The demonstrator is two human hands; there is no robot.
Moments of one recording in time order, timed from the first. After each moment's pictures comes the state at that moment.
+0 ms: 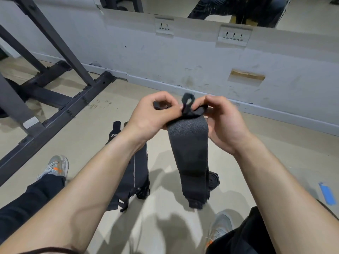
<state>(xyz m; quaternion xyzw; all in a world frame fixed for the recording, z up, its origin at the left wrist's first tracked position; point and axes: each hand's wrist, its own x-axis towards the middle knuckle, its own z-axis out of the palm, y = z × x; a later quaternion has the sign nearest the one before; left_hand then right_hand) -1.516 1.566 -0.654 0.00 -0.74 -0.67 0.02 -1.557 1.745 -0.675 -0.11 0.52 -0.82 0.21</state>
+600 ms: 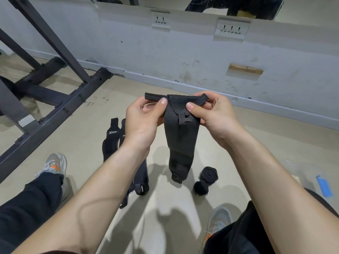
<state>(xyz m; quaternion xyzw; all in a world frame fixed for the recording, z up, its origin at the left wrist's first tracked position) -1.508 1.577 -0.684 0.13 -0.63 -0.75 0.13 -1.555 1.740 -0.681 -0.06 0.66 -0.74 0.10</state>
